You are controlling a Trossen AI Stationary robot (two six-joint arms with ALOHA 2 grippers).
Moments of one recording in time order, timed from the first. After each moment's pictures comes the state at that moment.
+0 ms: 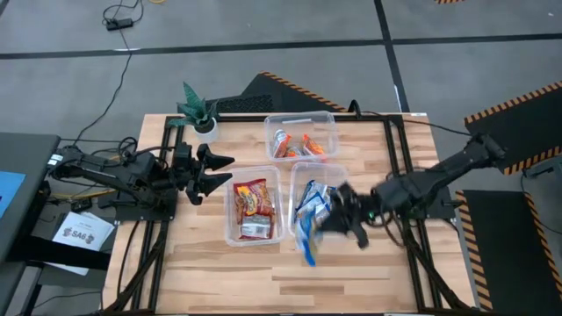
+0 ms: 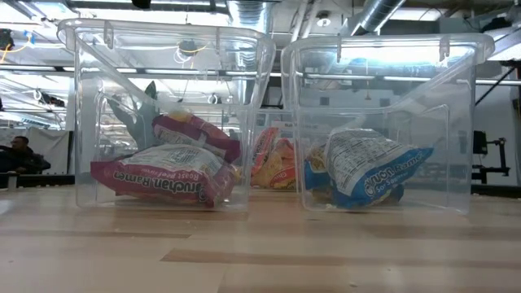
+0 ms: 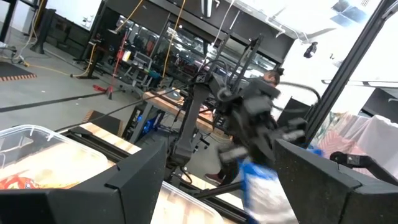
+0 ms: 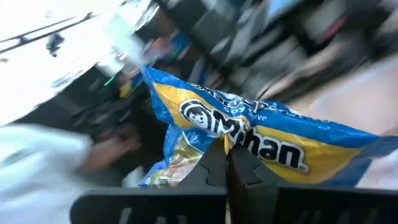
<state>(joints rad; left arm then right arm) -0.21 0.75 0.63 0.41 -0.38 -0.41 0.46 1.17 0.93 0.21 0.06 0.75</state>
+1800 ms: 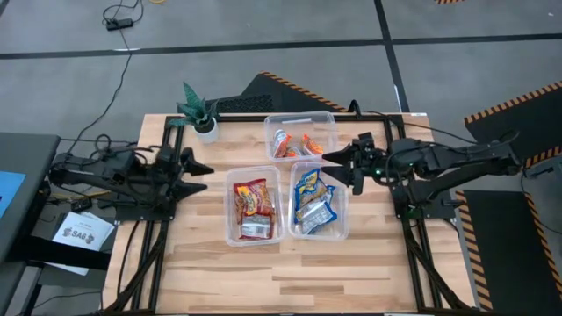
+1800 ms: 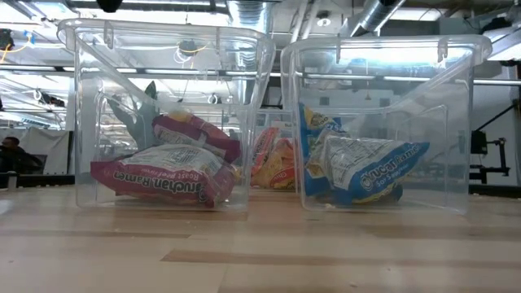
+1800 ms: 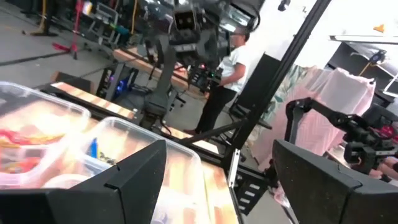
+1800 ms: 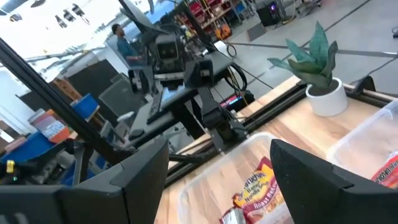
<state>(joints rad) -0.18 0.46 0.63 -0.02 -0.15 -0.46 0.14 0.96 0.97 -0.06 0.27 0.60</state>
